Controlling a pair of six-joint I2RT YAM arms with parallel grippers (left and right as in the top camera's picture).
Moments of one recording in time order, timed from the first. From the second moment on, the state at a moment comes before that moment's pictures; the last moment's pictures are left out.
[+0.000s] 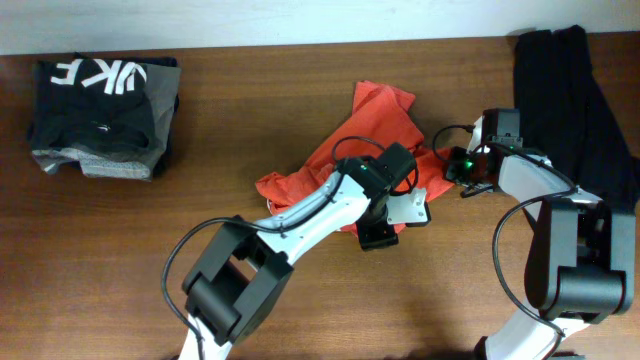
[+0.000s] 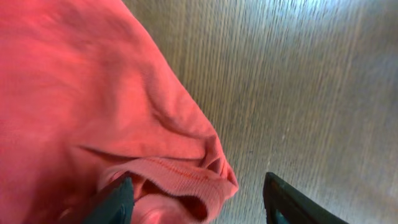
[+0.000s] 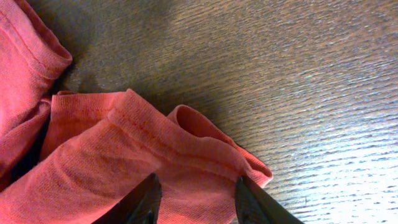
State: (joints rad) left arm -0.83 2.10 1.60 -0.87 0.21 0.63; right arm -0.12 1.89 1.09 -0.38 -0.17 0.24
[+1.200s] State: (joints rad) left arm -0.55 2.13 2.21 -1.15 -0.01 0.34; right arm -0.21 1.78 1.30 -0.70 -0.24 0.23
